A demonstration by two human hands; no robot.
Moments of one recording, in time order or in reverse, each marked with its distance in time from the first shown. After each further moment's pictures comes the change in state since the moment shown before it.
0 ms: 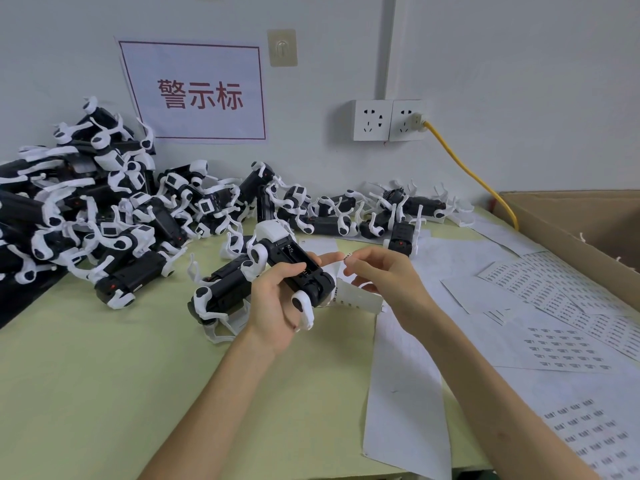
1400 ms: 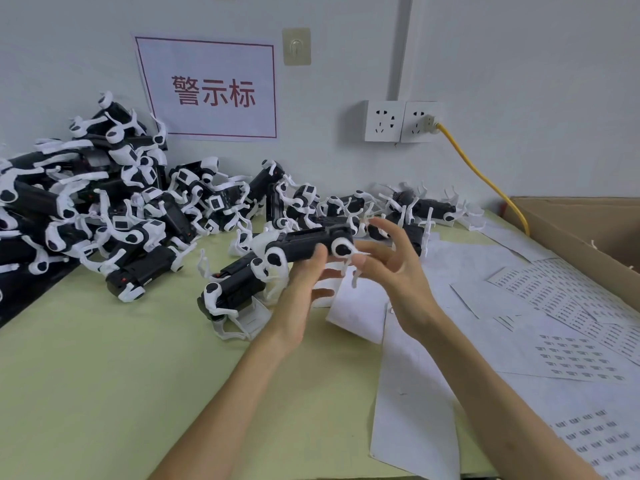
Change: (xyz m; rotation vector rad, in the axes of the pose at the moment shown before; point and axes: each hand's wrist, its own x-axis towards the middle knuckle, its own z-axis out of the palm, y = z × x) left_hand 0.006 -0.014 -0.003 0.605 0.115 0.098; right_hand -0.006 -0.001 0.012 0.167 -0.046 -0.249
